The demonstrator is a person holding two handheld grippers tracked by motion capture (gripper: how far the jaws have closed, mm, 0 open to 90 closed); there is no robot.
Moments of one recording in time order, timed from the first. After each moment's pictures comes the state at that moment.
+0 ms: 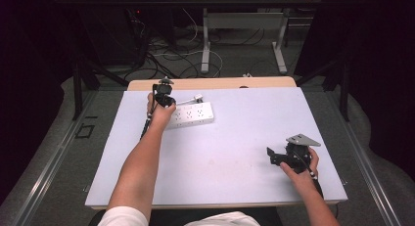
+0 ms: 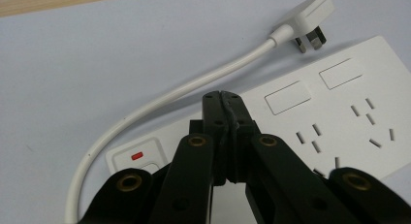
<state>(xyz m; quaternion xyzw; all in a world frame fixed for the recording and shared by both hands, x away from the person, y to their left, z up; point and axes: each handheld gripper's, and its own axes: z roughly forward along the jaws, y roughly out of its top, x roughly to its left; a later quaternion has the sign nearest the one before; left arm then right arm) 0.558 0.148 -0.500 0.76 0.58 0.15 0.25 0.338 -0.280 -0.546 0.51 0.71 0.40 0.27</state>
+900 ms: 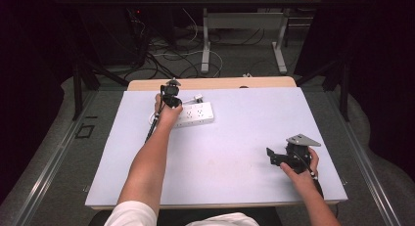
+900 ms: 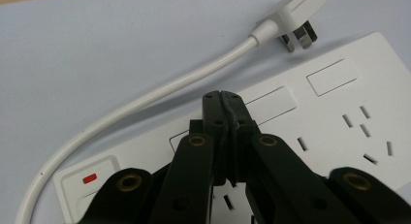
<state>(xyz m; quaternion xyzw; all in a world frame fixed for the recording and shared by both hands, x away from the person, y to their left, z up) 0.566 0.129 -0.515 0.76 0.58 0.14 0.24 0.337 -0.279 -0.545 0.51 0.71 0.40 0.27</state>
